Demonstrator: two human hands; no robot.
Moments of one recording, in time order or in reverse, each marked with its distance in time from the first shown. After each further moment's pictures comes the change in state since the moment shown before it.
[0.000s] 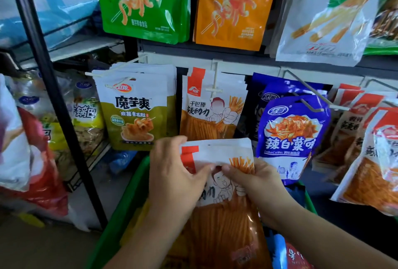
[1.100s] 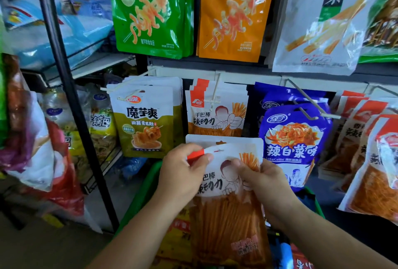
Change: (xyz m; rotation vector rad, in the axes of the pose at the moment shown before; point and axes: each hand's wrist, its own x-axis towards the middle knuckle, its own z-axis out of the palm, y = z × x) left_hand 0.021 0.005 0.005 -0.285 -0.196 -0.123; right_hand -0.002 -0.018 -0.003 0.053 0.016 0.005
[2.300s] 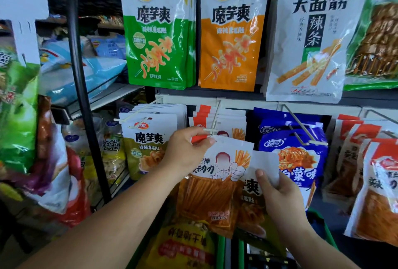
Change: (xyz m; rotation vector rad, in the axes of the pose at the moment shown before) left_hand 0.075 0.050 -0.018 -0.138 -0.068 0.032; right_hand 0.001 -0.011 -0.016 -0.327 0.325 -0.266
